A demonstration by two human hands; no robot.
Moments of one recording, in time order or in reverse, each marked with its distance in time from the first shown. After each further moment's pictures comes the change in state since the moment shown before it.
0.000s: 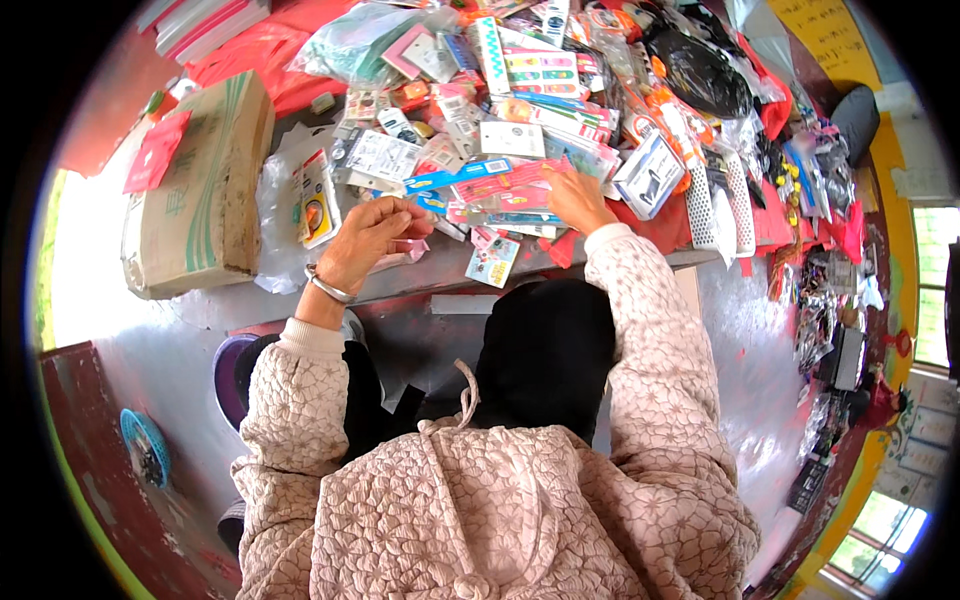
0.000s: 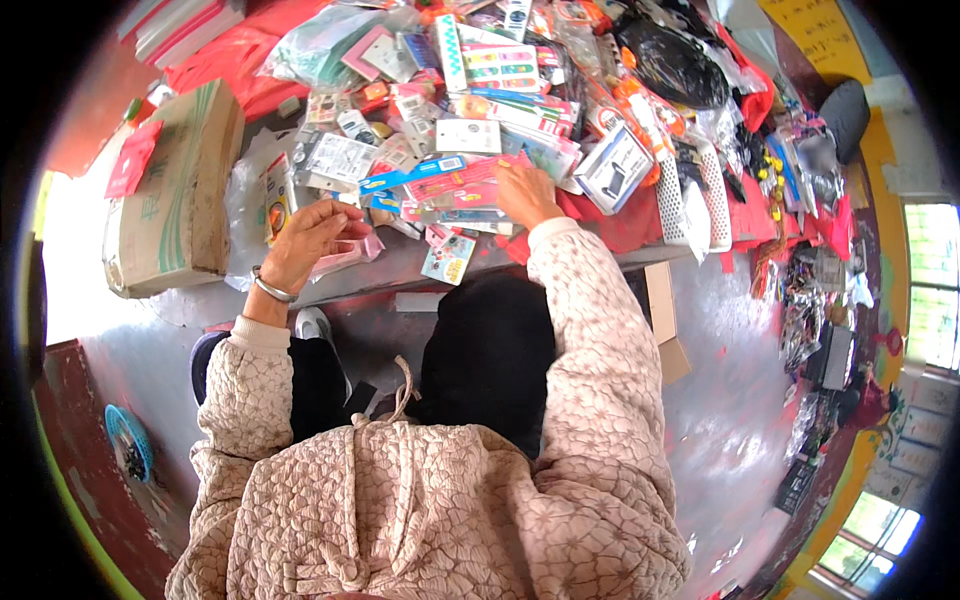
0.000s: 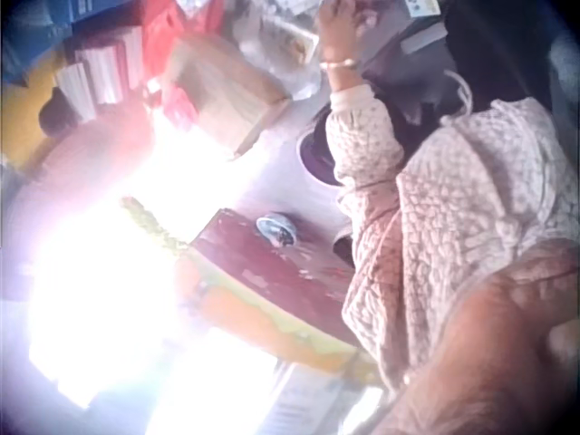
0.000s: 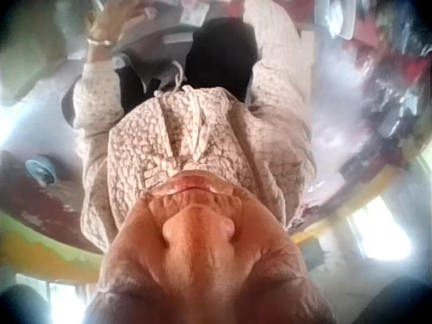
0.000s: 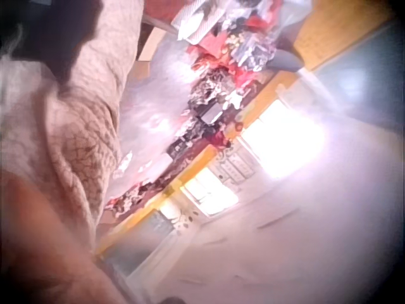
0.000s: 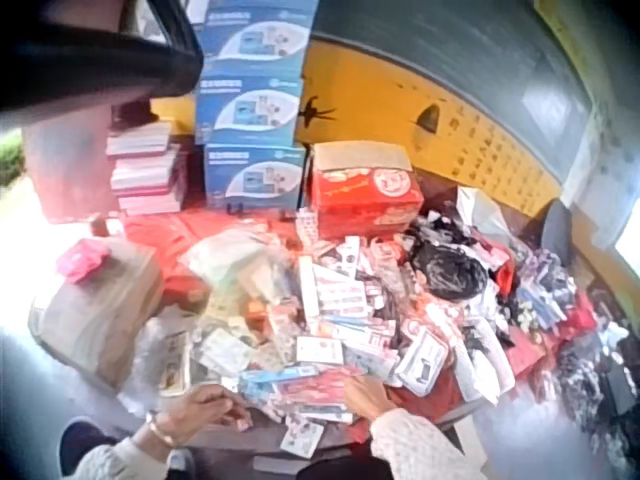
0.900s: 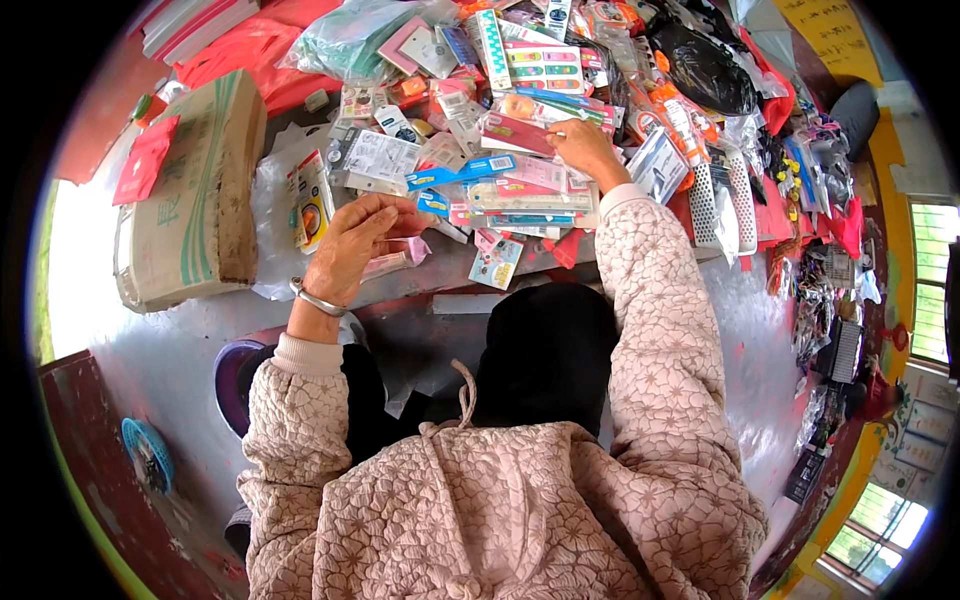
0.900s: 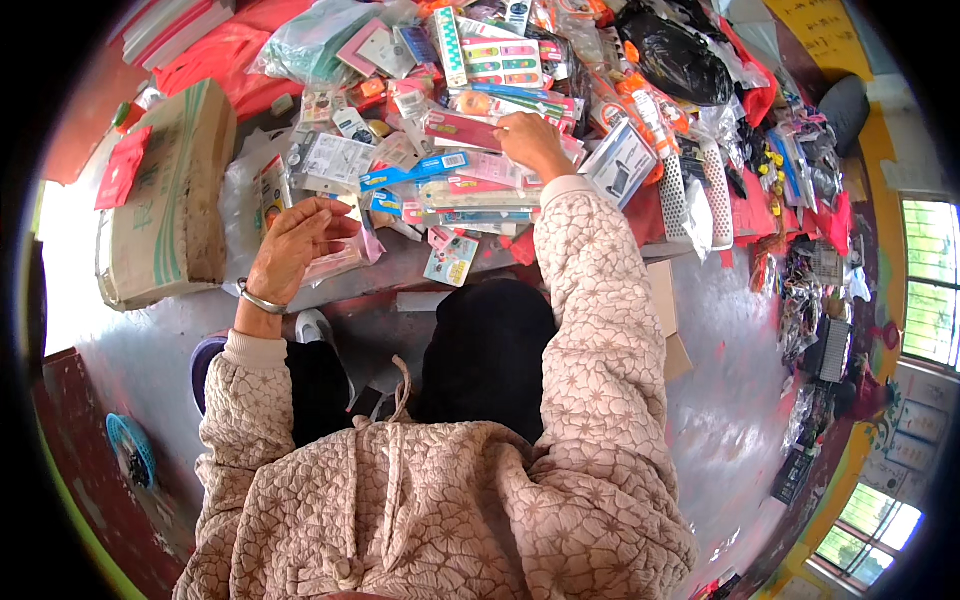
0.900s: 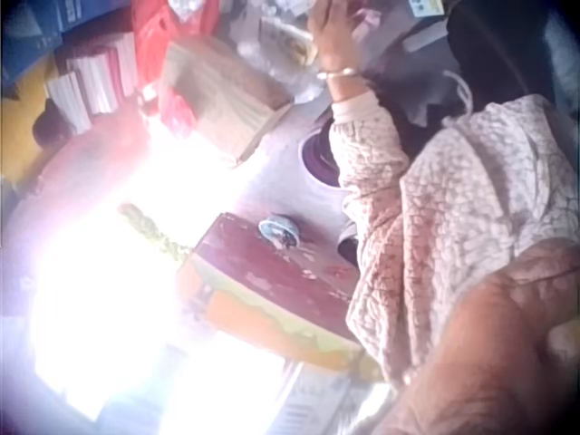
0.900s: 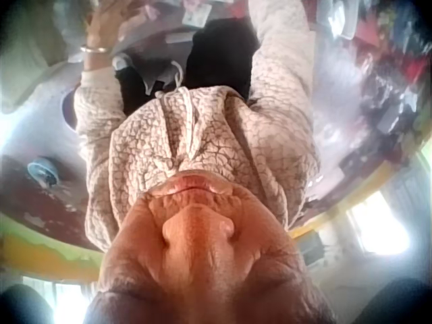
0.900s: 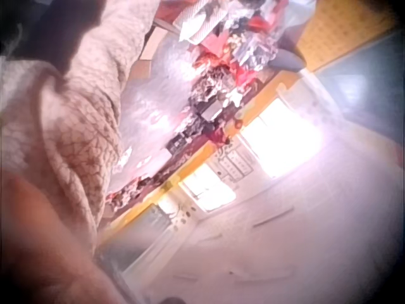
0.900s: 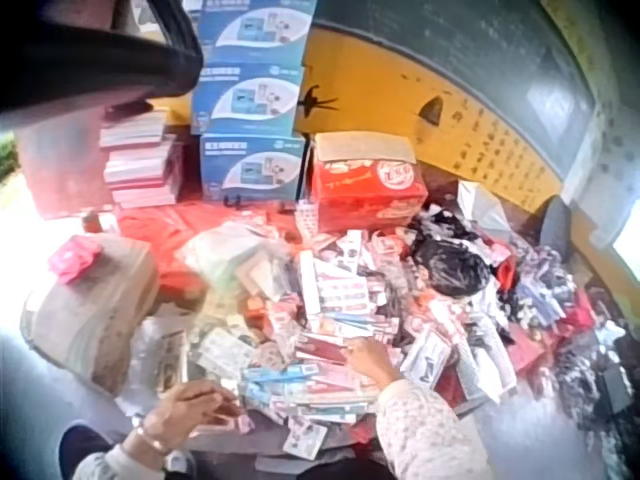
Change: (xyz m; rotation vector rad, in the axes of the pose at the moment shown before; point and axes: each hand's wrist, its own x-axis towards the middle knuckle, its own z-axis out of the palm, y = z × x) left_hand -0.003 0.016 -0.010 -0.112 0.050 -0.003; right_hand 0.072 0.016 -0.031 0.226 -0.014 0.129
